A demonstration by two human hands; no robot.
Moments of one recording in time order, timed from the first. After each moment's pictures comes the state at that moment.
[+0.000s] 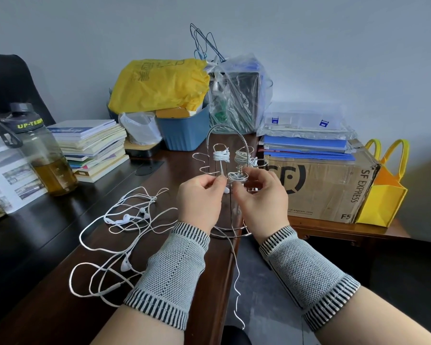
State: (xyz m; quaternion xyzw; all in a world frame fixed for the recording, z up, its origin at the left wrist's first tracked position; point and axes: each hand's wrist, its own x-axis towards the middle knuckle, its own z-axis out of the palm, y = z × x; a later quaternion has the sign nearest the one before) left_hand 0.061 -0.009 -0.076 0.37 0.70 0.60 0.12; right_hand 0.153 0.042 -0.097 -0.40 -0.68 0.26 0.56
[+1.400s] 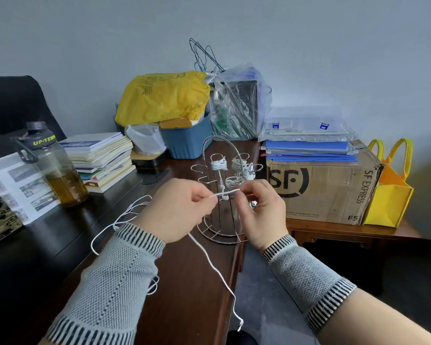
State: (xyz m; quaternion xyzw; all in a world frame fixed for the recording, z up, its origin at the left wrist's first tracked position) left_hand 0.041 -0.070 -0.021 0.58 0.75 0.31 0.10; right_hand 0.159 0.038 -0.111 -0.29 -0.71 0.23 0.60
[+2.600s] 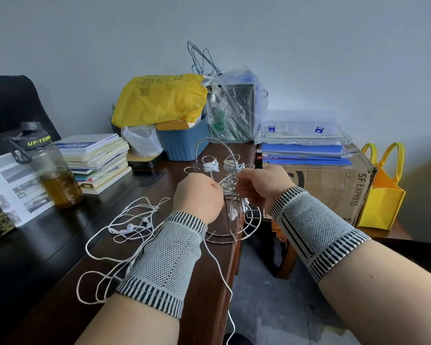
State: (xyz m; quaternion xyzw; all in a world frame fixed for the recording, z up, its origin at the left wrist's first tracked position) left_hand 0.056 -0.013 -0.040 0.49 0.82 0.31 0.01; right_hand 0.170 0.065 -0.035 -0.45 -0.54 0.62 0.35
